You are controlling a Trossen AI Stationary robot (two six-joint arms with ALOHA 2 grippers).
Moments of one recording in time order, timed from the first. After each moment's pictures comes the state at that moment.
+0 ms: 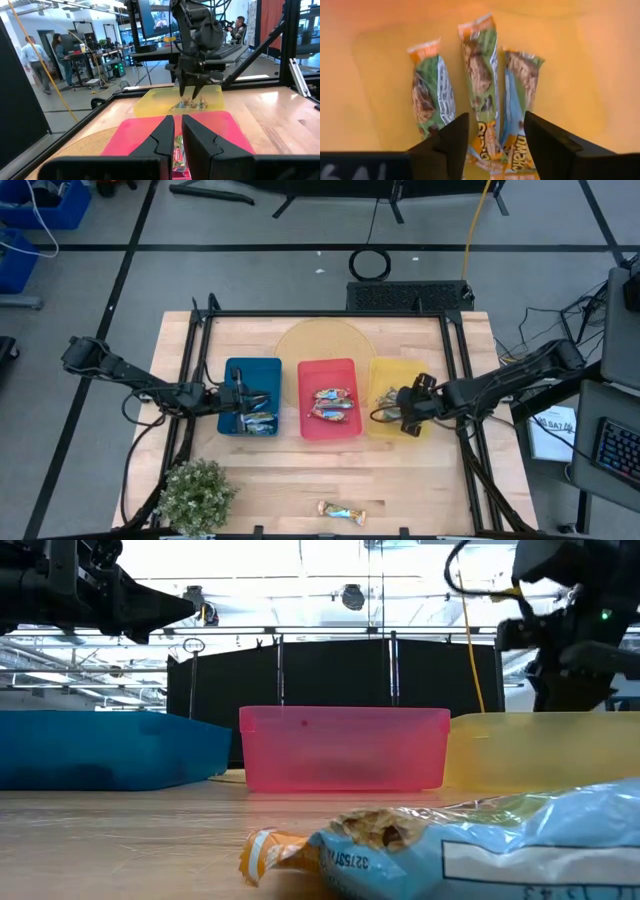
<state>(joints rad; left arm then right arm) -0.31 0.89 0.10 0.86 -0.45 0.15 0.27 1.14 0.60 -0.78 0.36 0.59</state>
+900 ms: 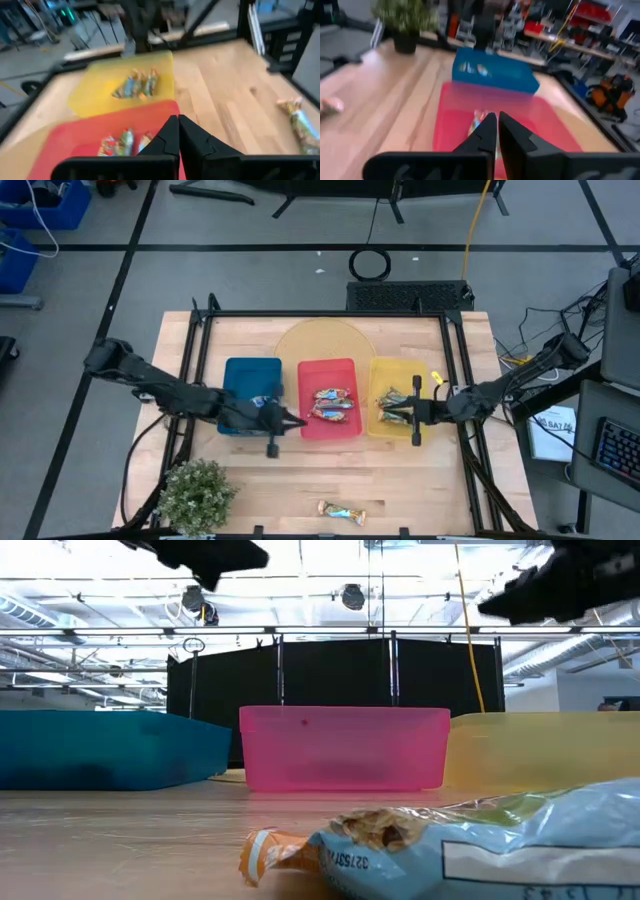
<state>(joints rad) -0.35 1.30 0.74 0.22 -0.31 0.05 0.47 0.78 0.26 0.31 0.55 -0.13</state>
